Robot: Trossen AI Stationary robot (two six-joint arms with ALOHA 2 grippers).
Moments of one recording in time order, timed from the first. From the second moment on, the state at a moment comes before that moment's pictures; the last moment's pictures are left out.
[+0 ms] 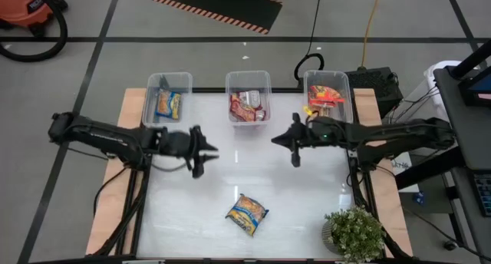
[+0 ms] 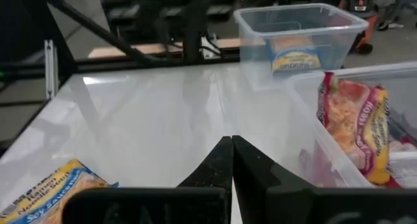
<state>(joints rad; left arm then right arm) -0.10 1.04 0.70 -0.23 -0.15 -0.20 -0.06 1.09 0.65 0.12 0.00 0.06</state>
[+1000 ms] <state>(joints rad) -0.74 1.73 0.78 0.21 -0.46 -0.47 0.29 0.99 0.58 0.08 0.34 0.37</state>
